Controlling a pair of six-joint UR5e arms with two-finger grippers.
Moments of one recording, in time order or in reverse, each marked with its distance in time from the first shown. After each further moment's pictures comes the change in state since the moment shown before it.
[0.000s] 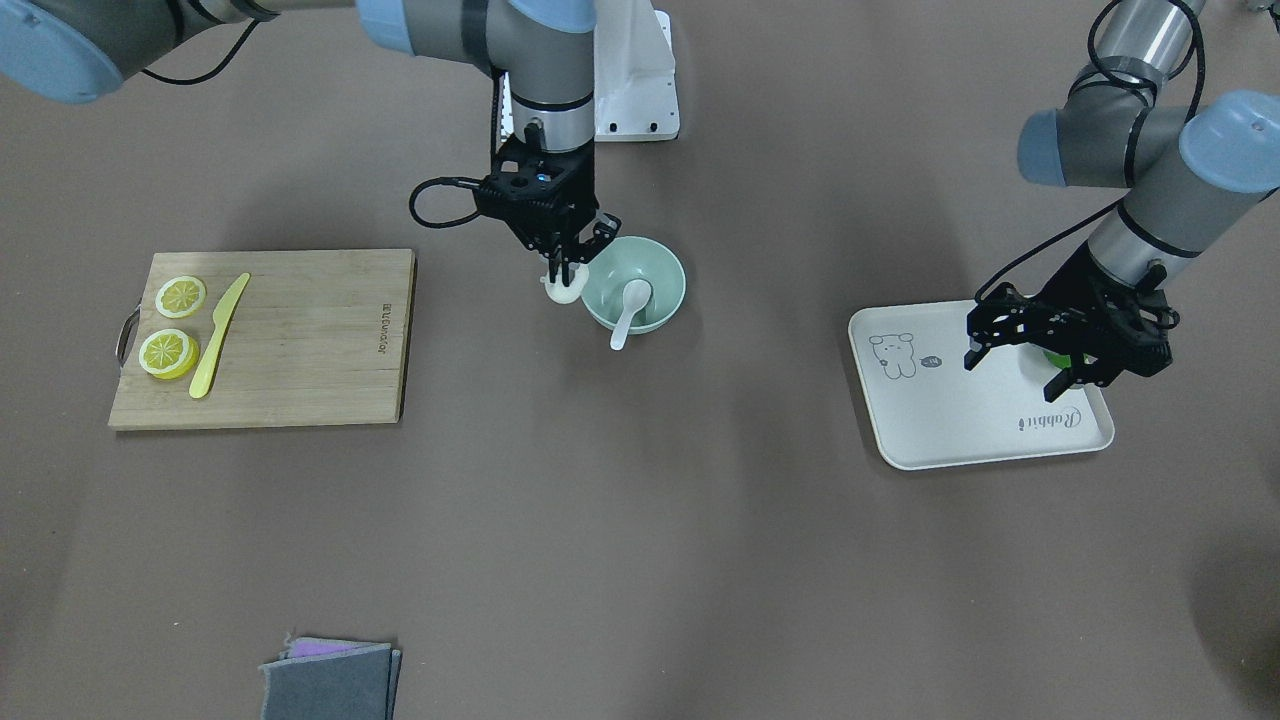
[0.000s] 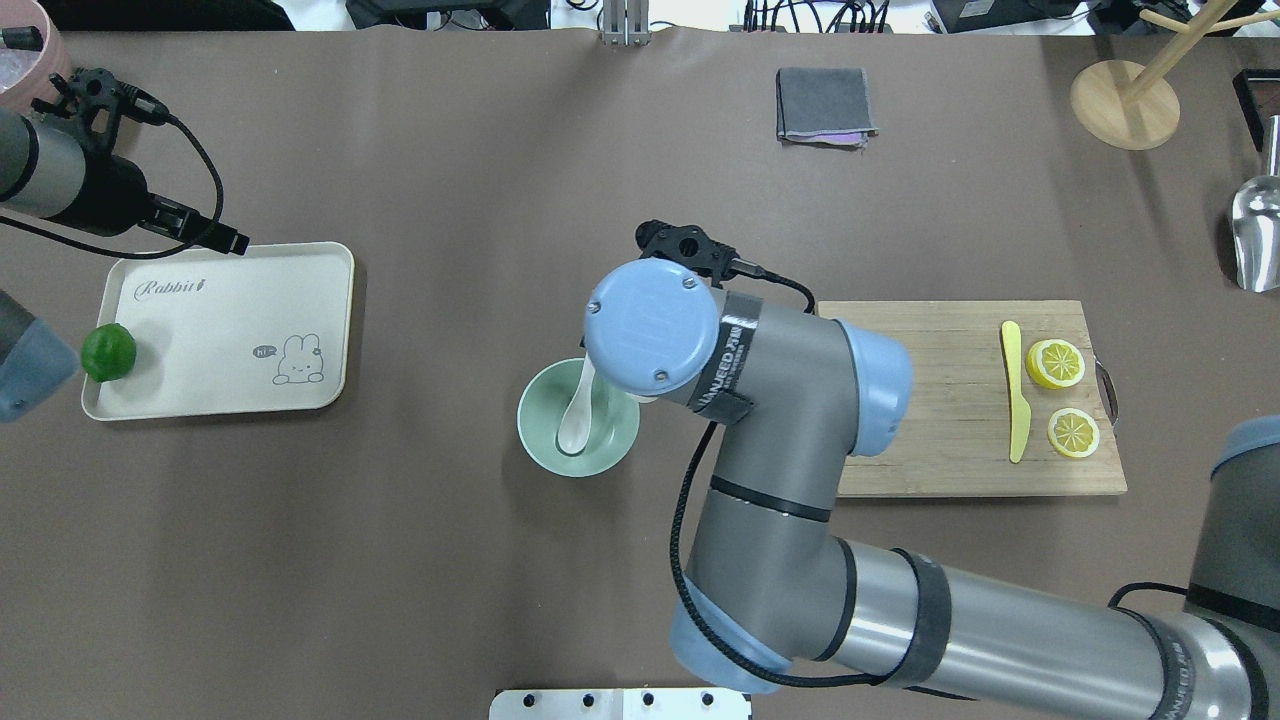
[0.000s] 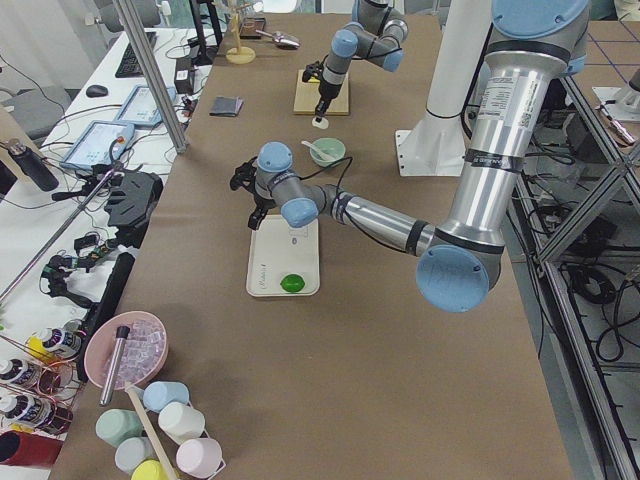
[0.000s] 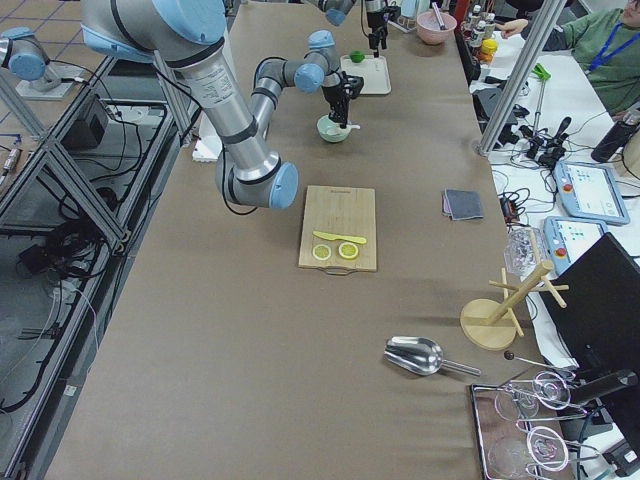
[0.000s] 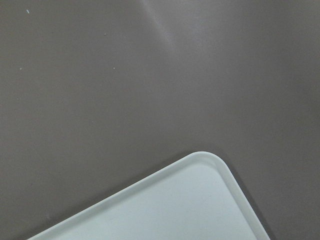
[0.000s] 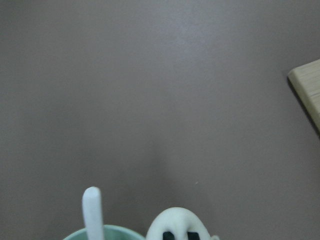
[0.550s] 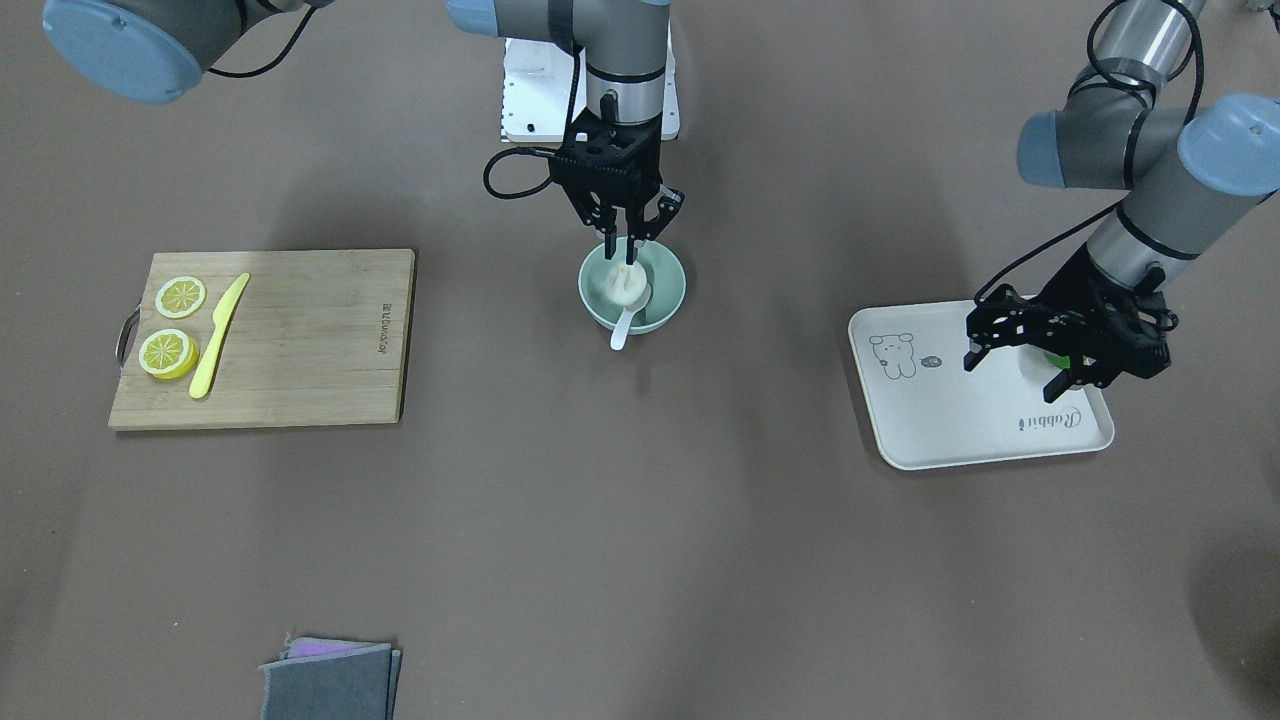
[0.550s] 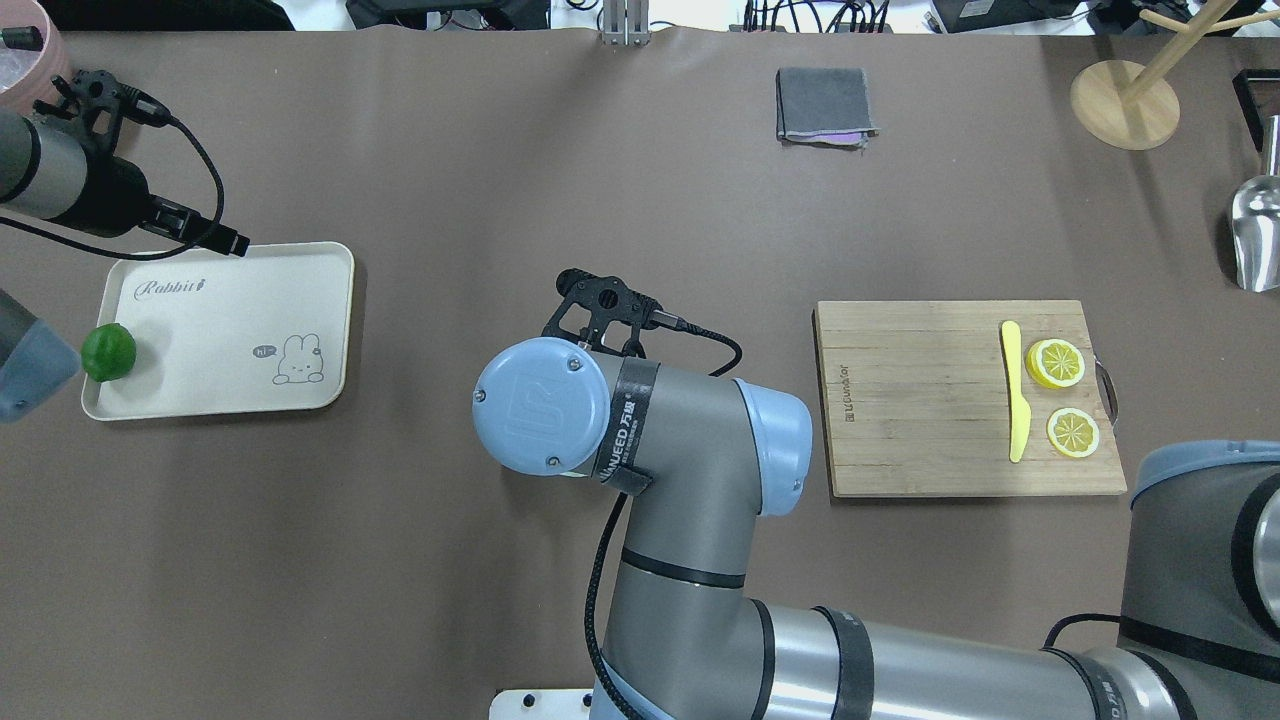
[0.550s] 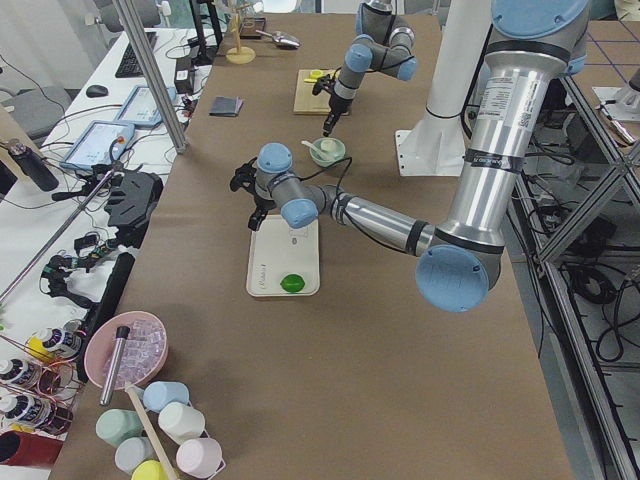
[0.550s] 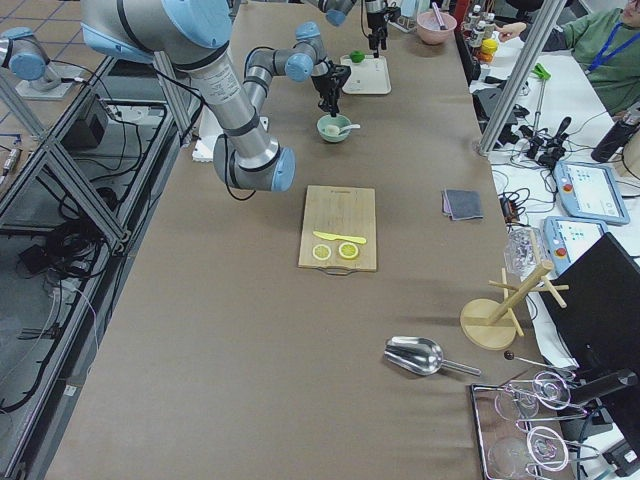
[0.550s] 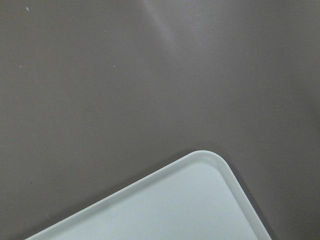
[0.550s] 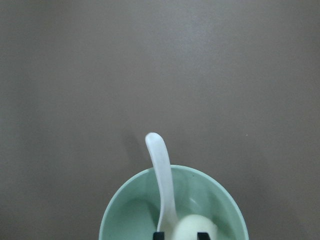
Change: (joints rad) left arm 0.002 -0.001 0.008 -0.003 0.000 -0.001; right arm -0.086 0.070 -0.049 0.003 -0.109 0.065
